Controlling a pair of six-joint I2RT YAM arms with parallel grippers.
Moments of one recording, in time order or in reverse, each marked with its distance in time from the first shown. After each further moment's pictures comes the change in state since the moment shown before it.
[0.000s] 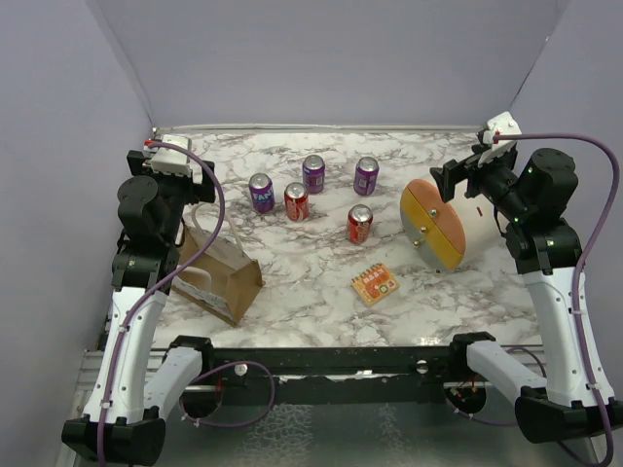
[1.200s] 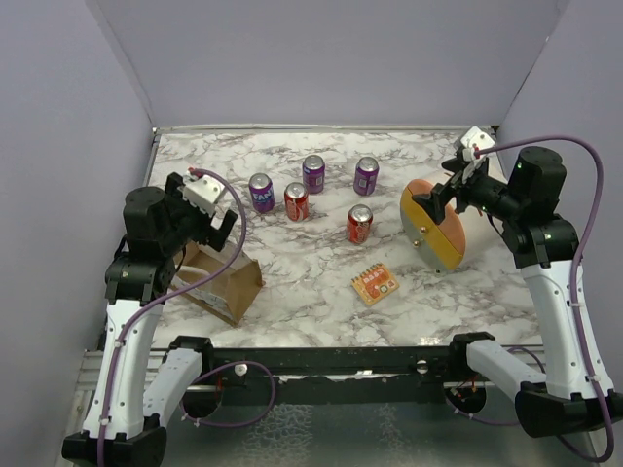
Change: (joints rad) left arm 0.013 -0.057 0.017 -0.375 0.358 0.237; right arm 0.000 0.032 0.016 -0.155 -0.293 -0.134
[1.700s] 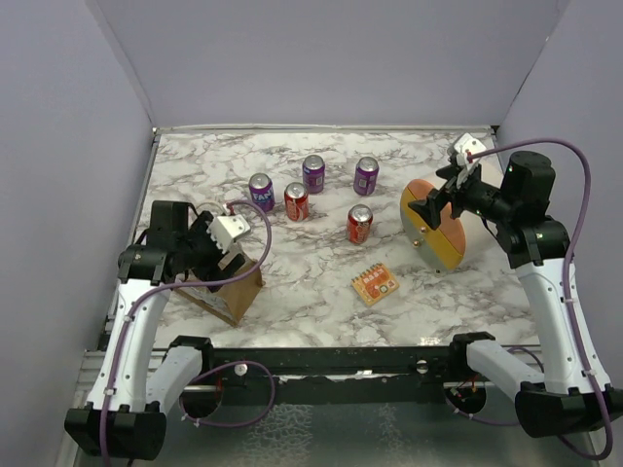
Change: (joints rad) left arm 0.000 0.080 -0.045 -0.468 0.115 0.342; right arm 0.000 0.000 -0.065 0.016 -0.033 -0.005
